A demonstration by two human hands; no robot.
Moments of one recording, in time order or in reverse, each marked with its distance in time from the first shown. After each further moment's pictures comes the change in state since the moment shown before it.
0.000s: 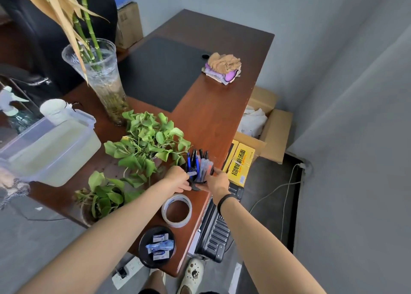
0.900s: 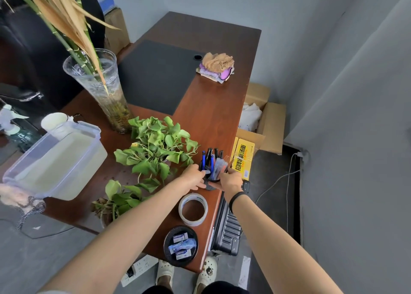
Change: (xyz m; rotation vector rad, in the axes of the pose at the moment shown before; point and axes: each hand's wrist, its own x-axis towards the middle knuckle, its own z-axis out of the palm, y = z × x) left_hand -0.004 0.005 -0.009 0.136 -0.162 0.118; right_hand -0.001 0.010 0.014 0.218 0.177 0.028
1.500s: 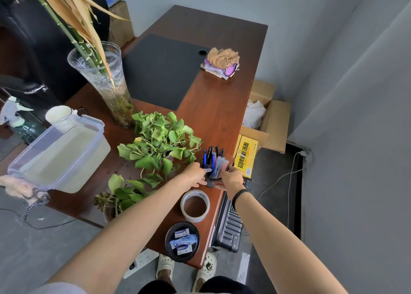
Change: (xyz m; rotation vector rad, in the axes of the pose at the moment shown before) left_hand 0.009 -0.008 -0.001 -0.023 -0.009 -0.050; right_hand 0.002 0.001 0.000 -0.177 -0.020 0.025
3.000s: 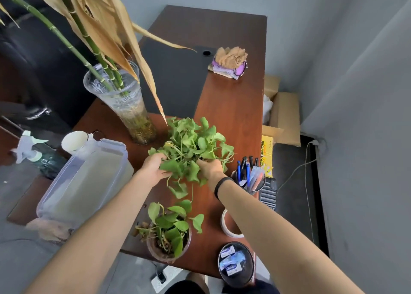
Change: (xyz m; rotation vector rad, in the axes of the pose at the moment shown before) left_hand 0.030 -0.022 -0.211 -0.597 0.231 -0.073; right_hand -0.011 -0.051 0.163 -0.130 -0.098 -0.083
